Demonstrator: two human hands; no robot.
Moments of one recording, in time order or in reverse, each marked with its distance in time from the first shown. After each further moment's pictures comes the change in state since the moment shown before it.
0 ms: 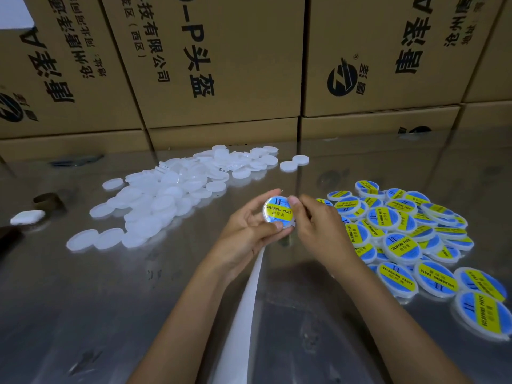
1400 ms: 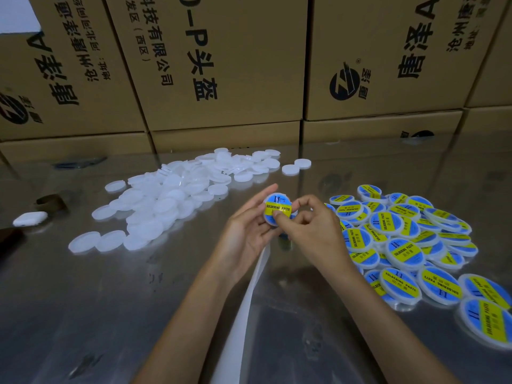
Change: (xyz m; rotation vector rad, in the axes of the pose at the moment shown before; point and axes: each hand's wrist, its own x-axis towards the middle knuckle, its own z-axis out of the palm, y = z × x) left_hand 0.003 0.005 0.001 -0.140 0.085 -0.017; right_hand -0.003 -0.019 0.009 0.306 0.000 0.301
